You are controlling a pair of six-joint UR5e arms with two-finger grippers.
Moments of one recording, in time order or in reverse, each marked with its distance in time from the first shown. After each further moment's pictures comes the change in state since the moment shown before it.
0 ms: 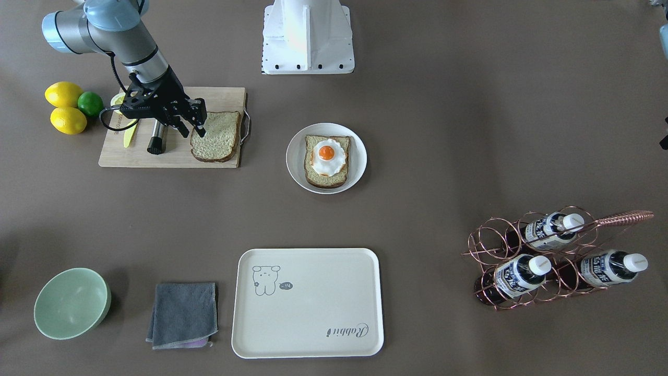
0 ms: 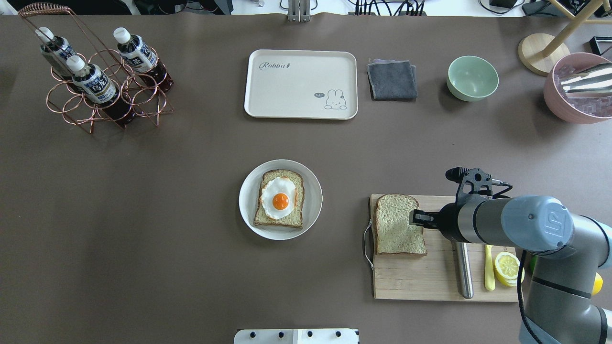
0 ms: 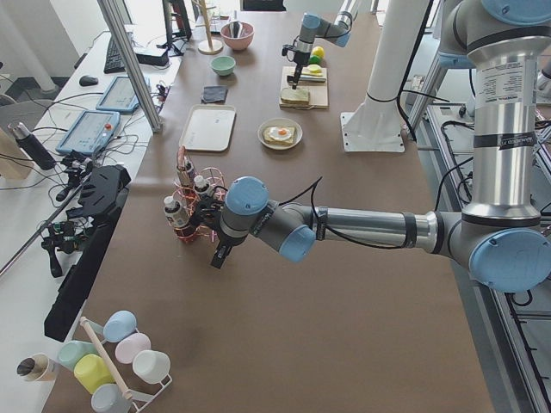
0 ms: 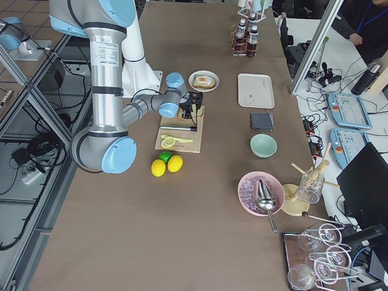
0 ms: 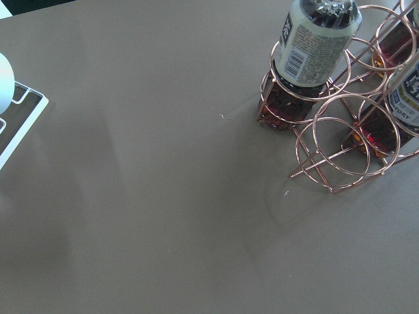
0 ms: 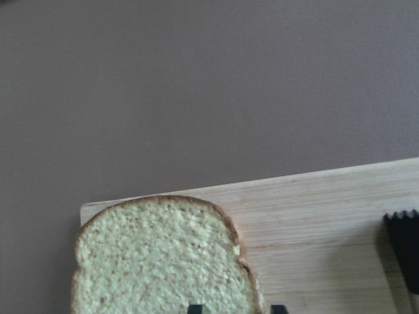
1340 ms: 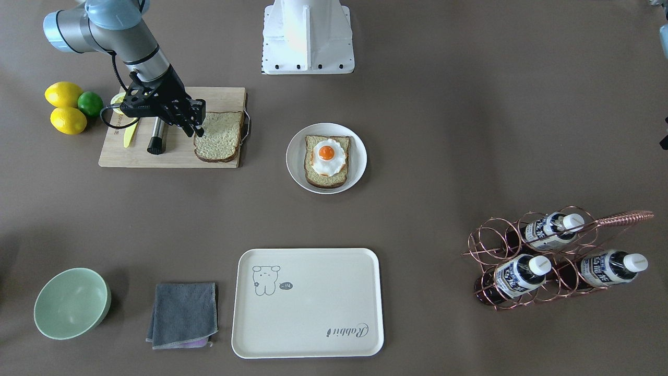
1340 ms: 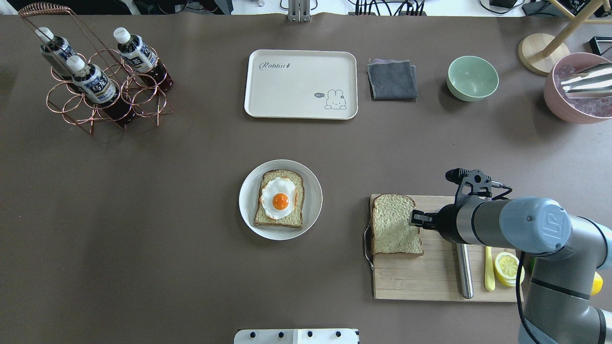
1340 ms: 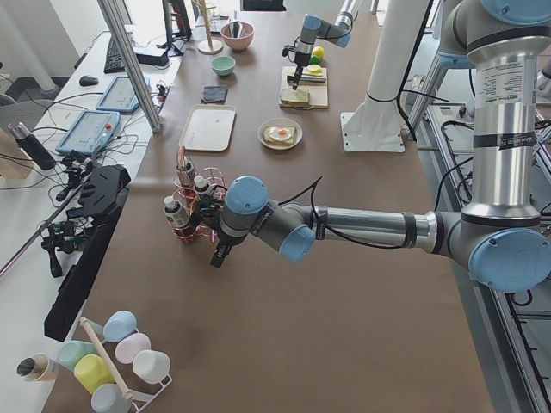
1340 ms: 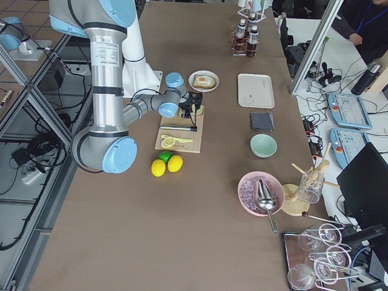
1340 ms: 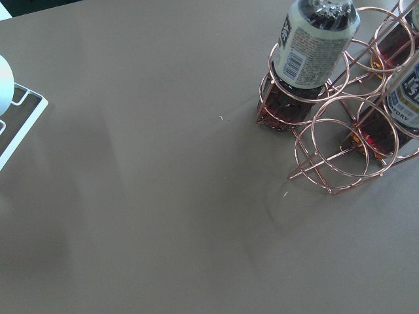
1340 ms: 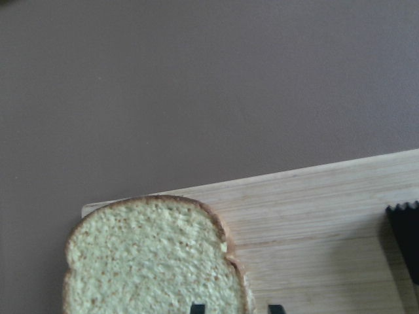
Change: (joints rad) left arm 0.000 -0.001 -0.002 0.000 0.000 -0.001; right arm -0.007 0.002 0.000 0.000 -0.007 0.032
